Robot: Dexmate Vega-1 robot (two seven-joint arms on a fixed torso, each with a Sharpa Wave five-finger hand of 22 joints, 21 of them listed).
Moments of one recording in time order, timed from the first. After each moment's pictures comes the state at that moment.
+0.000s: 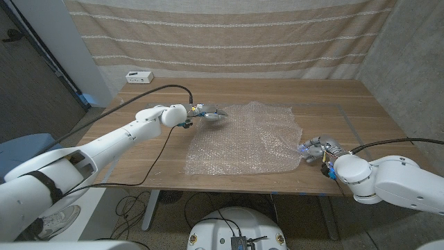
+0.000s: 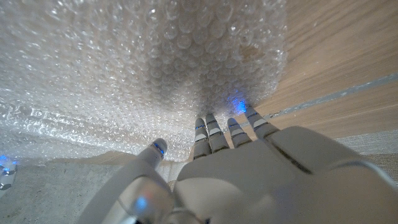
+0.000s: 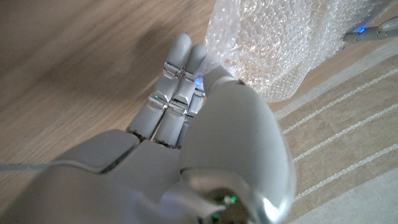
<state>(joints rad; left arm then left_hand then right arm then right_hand) 0.39 0.67 0.89 -1.29 0.49 -0.19 -0.25 0.04 0.08 0.63 0.19 0.20 0.15 -0.07 0.17 0.18 0.21 -0.09 0.19 0.18 -0.02 -0.04 0.17 0.17 -0.02 0.07 0.30 0.20 -1.33 -1.23 -0.31 -2.38 0.87 -0.61 -0.88 1.51 0.14 0.25 -0.15 0.18 0.81 0.02 0.45 0.27 0.71 0.06 0.76 0.40 1.01 -0.09 0.46 0.67 0.86 -0.11 0.89 0.32</state>
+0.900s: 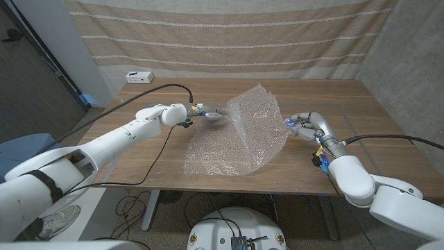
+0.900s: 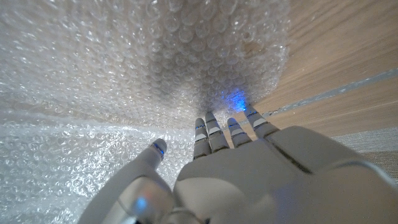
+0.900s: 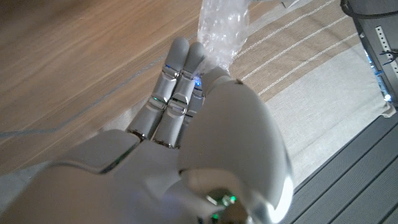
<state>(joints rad) 0.38 0.67 0.89 -1.29 0.50 -0.18 -0.25 0.03 0.08 0.63 0.19 0.20 0.15 -0.07 0.17 0.17 0.21 -0.09 0.19 0.18 -0.02 -0.03 0.17 0.17 -0.02 0.07 0.29 0.20 -1.48 -1.09 -0.24 -2.34 0.27 -0.20 -0.67 1.52 0.14 0.27 -0.15 0.19 0.83 0.02 0.45 0.26 0.70 0.05 0.75 0.41 1.01 -0.10 0.45 0.71 0.80 -0.09 0.91 0.30</state>
